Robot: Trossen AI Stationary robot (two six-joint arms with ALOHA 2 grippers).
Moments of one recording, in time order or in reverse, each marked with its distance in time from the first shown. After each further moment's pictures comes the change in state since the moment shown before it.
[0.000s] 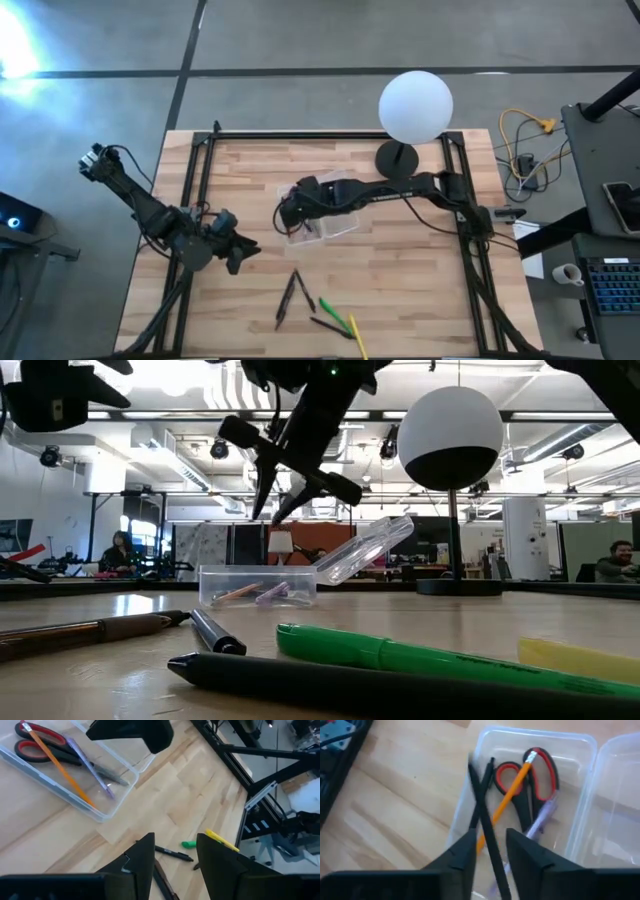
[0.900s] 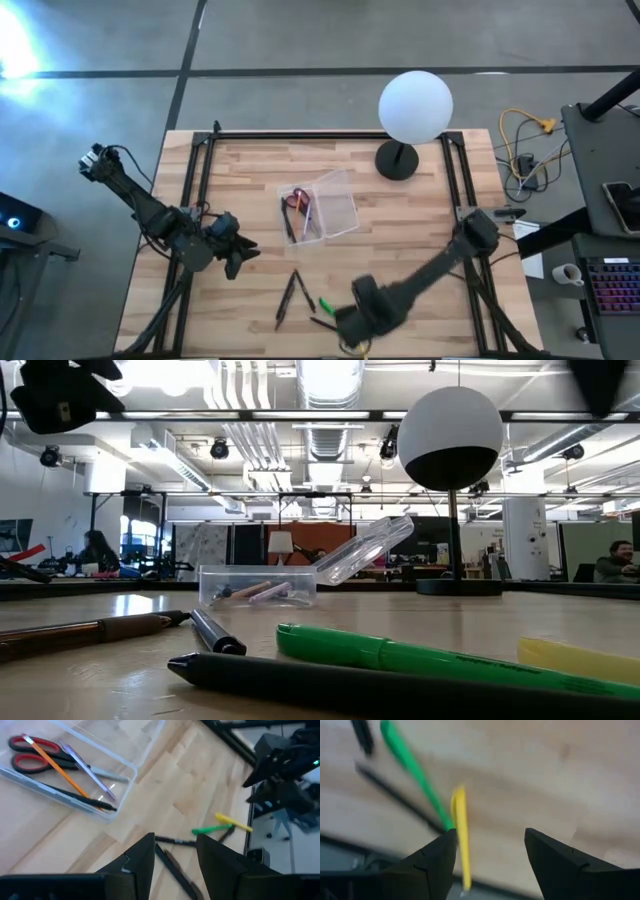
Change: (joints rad) left arm 0.000 0.003 -0.007 -0.008 0.048 0.163; right arm 0.640 -0.010 0.047 -0.507 -0.243 0.859
